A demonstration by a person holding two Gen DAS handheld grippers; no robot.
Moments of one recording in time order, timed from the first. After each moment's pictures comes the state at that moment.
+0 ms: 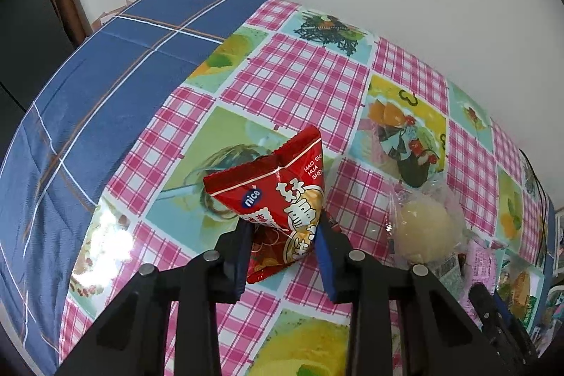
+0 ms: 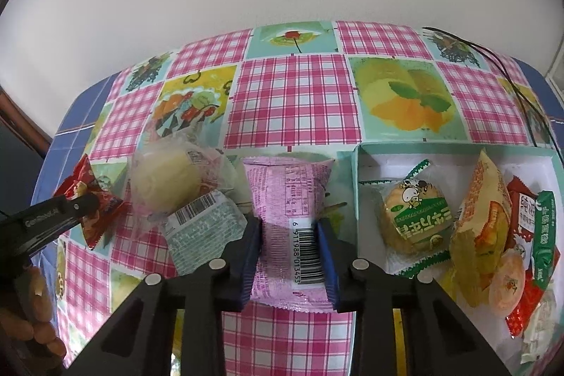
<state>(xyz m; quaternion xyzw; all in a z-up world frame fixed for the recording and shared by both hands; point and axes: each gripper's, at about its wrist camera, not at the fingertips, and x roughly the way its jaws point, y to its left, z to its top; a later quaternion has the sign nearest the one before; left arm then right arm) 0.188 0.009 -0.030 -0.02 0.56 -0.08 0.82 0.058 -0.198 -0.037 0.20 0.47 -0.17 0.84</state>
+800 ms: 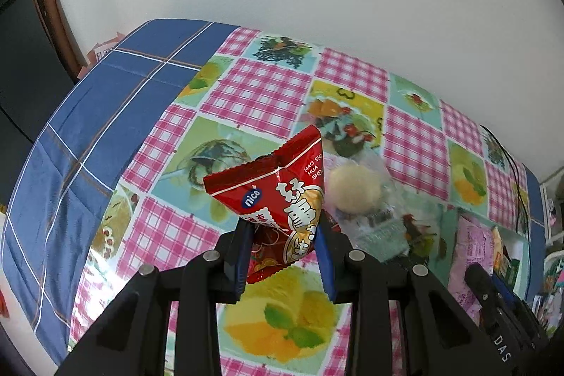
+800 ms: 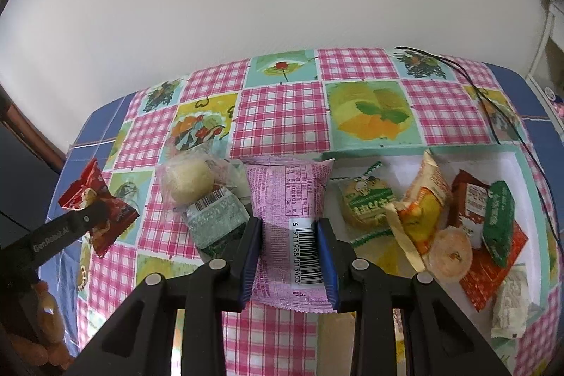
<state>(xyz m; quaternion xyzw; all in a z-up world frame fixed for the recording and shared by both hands) 0.126 -0.022 0.031 0.01 0.53 -0.12 0.84 0.003 -0.200 0.014 0.21 0.44 -0.18 0.85</state>
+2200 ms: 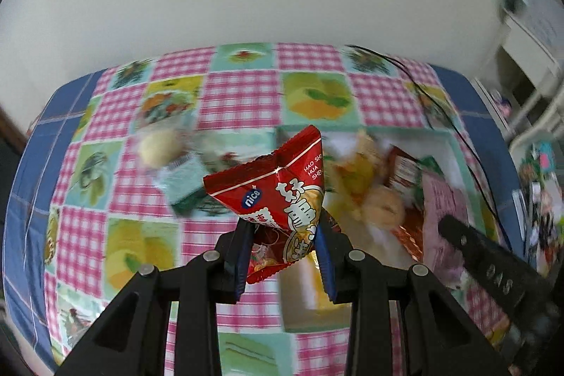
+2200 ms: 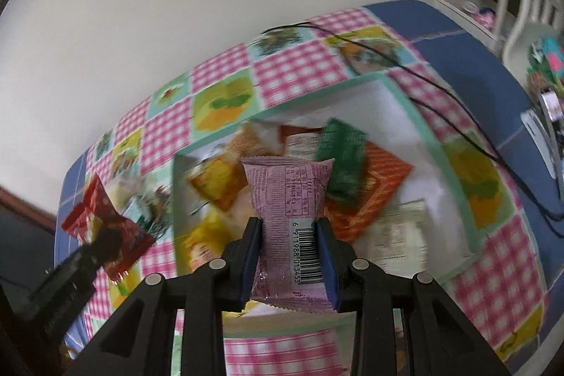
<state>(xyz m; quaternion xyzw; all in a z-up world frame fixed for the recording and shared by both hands) -0.020 -0.185 0.052 0.14 0.50 -0.27 0.81 -0.149 -0.326 0.006 0.34 0.41 -0.27 0.80</state>
